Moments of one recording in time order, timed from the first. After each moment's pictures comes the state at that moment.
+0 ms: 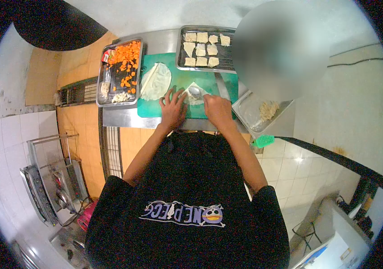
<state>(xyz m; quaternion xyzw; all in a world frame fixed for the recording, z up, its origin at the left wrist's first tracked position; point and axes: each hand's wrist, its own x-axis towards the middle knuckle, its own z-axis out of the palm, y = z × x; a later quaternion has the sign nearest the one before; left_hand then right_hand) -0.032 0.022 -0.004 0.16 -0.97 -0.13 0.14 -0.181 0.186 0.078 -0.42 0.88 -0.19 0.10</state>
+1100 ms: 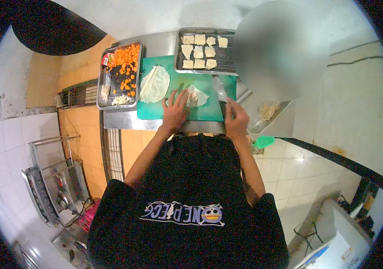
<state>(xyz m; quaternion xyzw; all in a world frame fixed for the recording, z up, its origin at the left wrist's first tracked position) -0.044 0.033 0.014 0.15 -0.98 -0.11 0.10 -0.182 0.257 0.085 -0.28 0.84 -0.46 0.02</state>
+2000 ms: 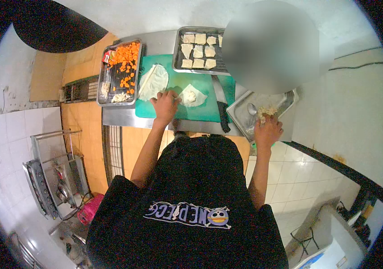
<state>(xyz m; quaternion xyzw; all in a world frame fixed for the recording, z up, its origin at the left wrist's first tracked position) -0.060 0.012 0.015 0.33 -0.93 -0.14 0.05 -0.234 0.370 0.068 -0.18 0.98 -0.02 -0.07</state>
